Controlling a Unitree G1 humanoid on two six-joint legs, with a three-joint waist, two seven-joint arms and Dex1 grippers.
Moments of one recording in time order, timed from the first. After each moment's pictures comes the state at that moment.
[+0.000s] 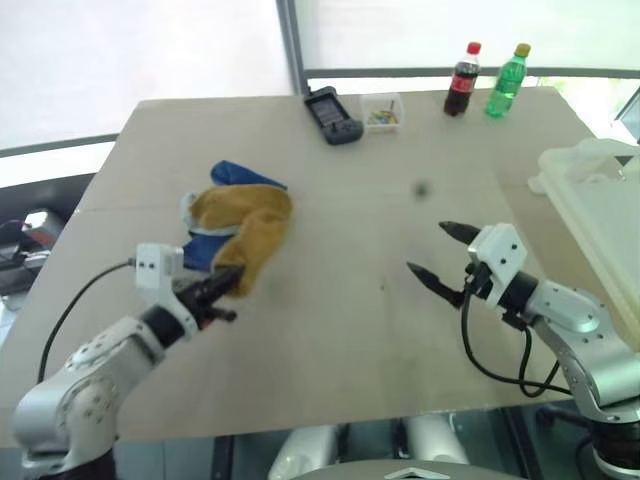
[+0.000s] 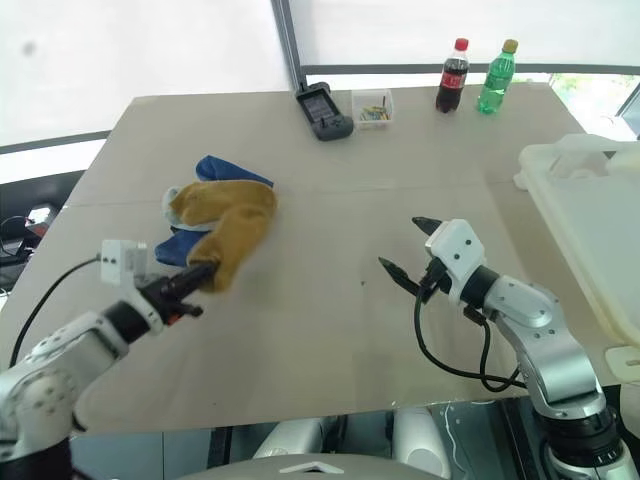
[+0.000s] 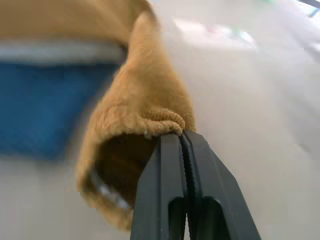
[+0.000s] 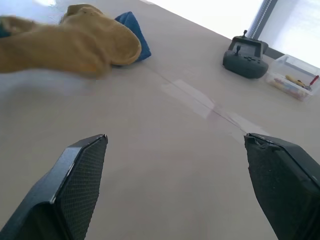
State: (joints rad) left arm 0.22 0.59 0.55 -0.56 -0.98 1.04 -0.47; right arm -0.10 -0.54 0.03 -0.52 0.28 0.39 0.63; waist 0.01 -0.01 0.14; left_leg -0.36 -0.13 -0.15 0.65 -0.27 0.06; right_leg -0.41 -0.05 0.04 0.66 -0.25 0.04
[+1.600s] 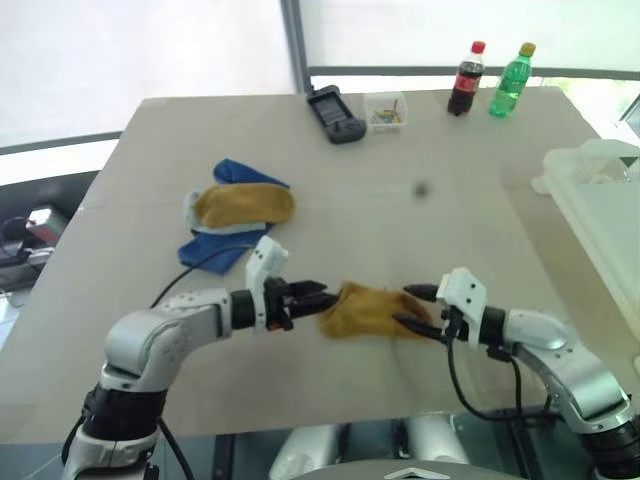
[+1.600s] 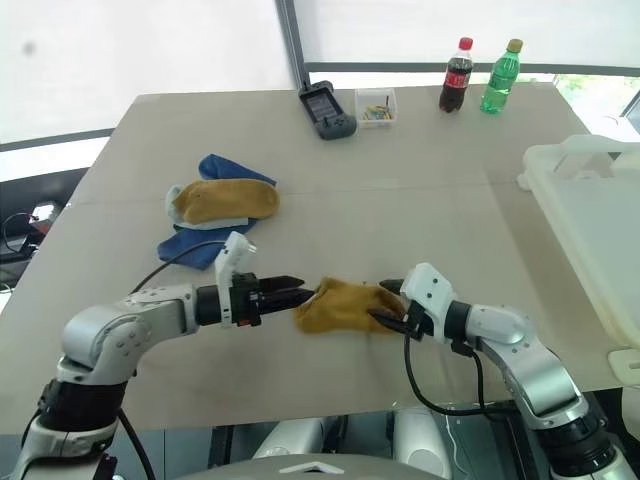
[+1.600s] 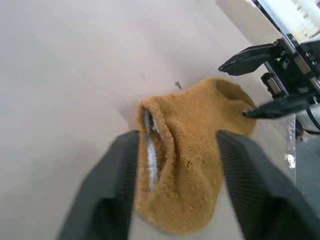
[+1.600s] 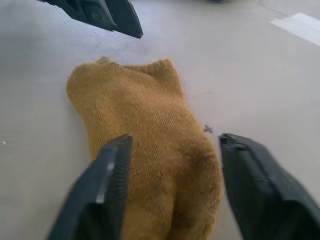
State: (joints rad) left arm -0.14 0.65 0.10 -0.40 -0.83 1.04 -0.72; right arm -0.05 -0.59 0.19 -0.44 0.29 0.38 0.80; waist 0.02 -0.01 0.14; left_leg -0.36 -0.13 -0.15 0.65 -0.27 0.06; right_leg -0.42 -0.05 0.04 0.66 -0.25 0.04
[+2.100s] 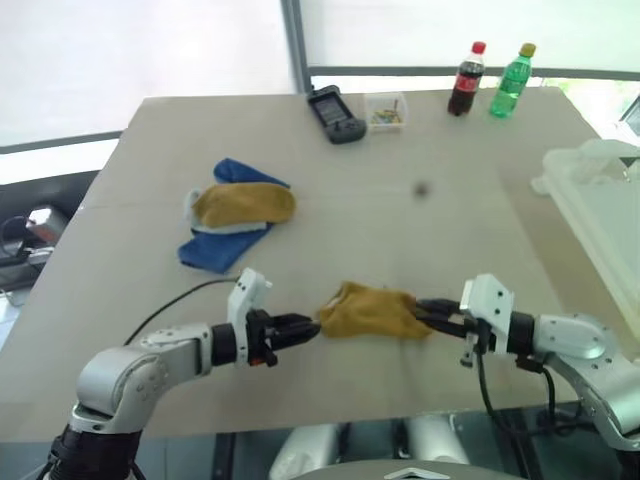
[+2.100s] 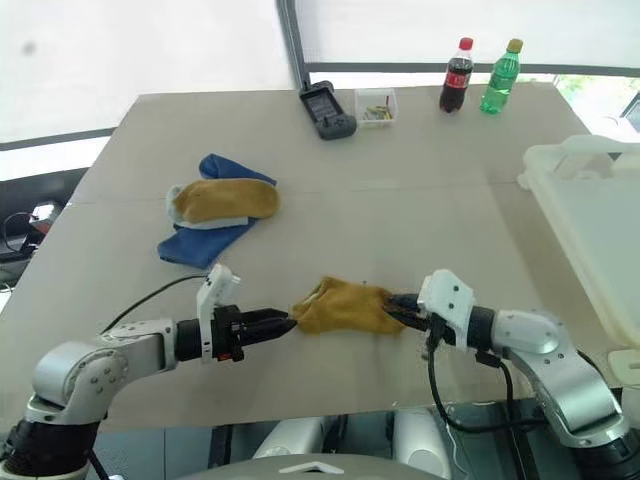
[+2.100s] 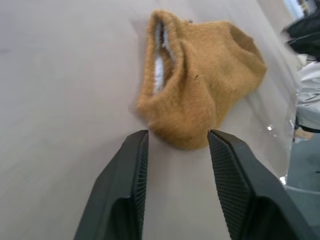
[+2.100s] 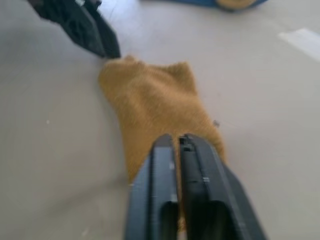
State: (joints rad) left arm -0.01 0.67 0.11 -0.42 -0.85 1.08 -0.68; right arm 0.05 -0.69 0.16 -0.50 0.28 0.33 0.85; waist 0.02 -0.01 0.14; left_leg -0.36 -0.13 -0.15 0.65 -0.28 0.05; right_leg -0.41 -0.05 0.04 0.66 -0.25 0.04
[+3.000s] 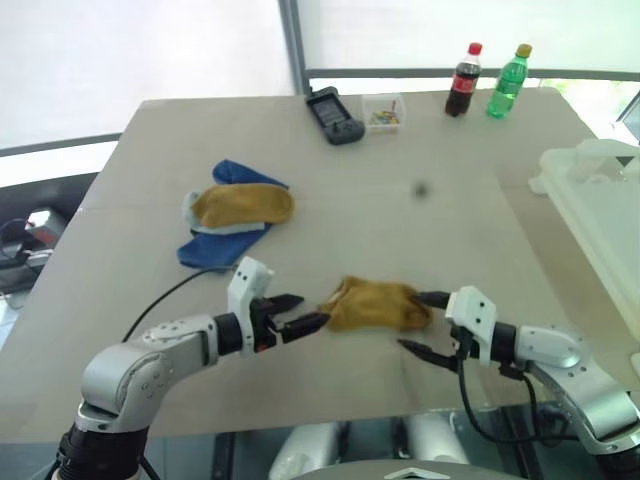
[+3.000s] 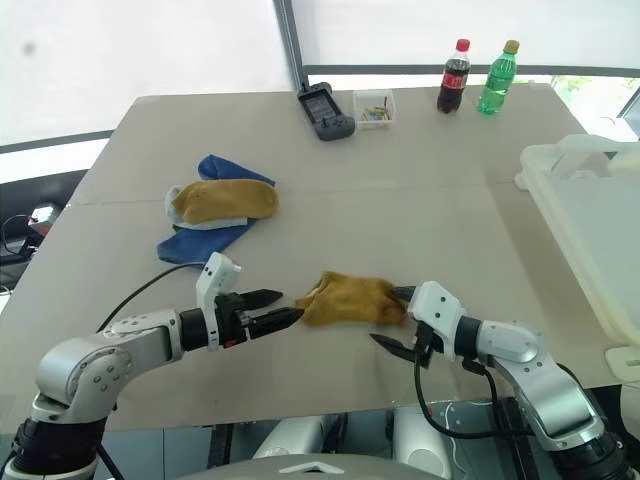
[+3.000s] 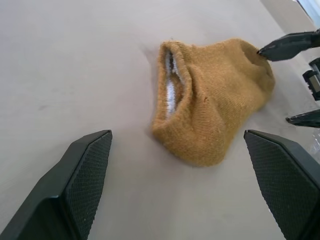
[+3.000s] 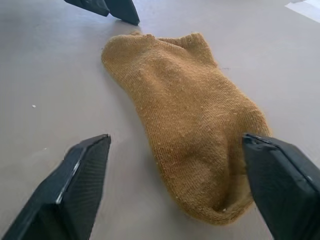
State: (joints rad) left arm -0.03 0.64 0.12 -0.46 -0.81 1.04 -0.57; right arm 0.06 -0.63 0.18 -0.44 0.23 0.30 0.81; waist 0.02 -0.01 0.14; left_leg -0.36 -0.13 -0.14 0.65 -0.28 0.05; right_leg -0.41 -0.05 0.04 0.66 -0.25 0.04
